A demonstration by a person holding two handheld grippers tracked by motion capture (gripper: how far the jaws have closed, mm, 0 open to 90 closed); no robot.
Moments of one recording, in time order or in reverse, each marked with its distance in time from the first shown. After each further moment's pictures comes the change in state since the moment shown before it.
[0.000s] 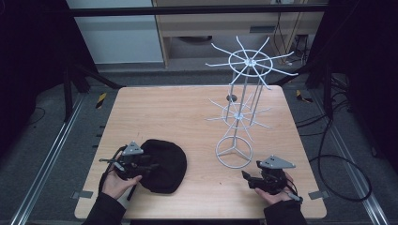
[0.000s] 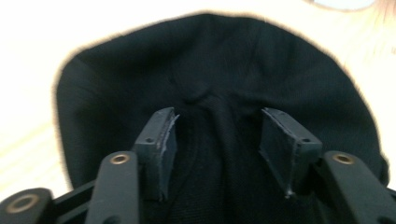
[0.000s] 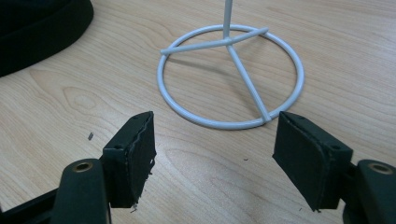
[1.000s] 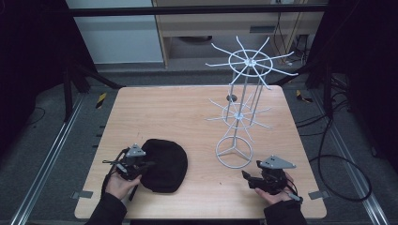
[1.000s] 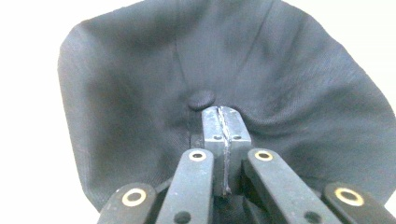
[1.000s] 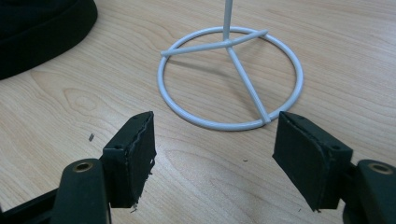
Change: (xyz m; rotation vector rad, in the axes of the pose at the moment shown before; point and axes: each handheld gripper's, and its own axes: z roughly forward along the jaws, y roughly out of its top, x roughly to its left) left arm 0.000 -0.003 -0.006 -0.043 0.030 -0.037; right arm 0.000 0.000 -0.001 -0.008 -0.004 -0.006
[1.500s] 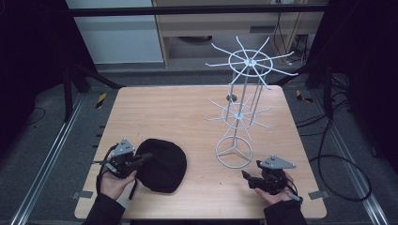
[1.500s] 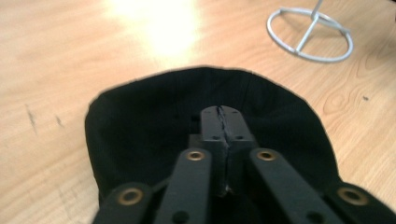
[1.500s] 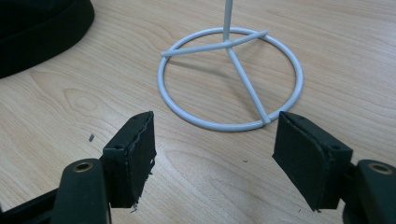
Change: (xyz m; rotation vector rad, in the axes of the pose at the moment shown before) left arm -0.002 0.010 -0.024 -0.135 -0.005 -0.018; right arm 0.000 0.000 0.000 -0.001 0.000 -0.001
